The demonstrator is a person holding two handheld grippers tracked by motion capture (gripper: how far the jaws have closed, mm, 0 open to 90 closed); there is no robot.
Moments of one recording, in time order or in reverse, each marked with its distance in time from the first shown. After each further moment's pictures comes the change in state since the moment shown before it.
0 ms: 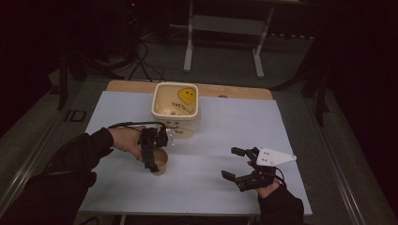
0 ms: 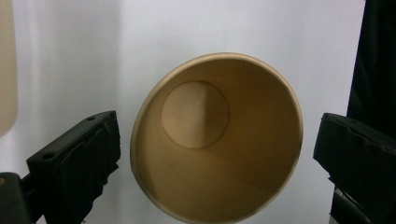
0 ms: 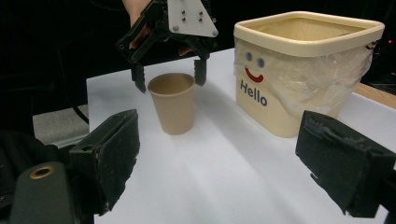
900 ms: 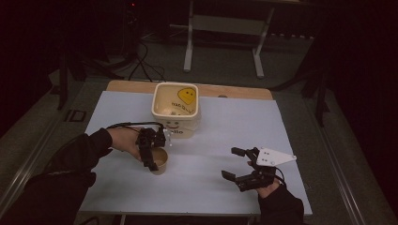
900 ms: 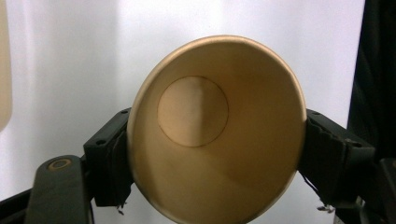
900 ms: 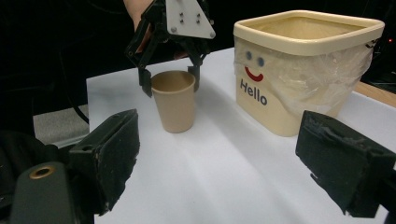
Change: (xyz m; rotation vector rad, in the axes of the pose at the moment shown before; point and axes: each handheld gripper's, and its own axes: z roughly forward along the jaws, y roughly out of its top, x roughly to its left) left arm 0.002 -0.008 -0.002 -0.022 -0.007 0.019; right arm 0.000 -0.001 0.000 -0.001 0.000 0.004
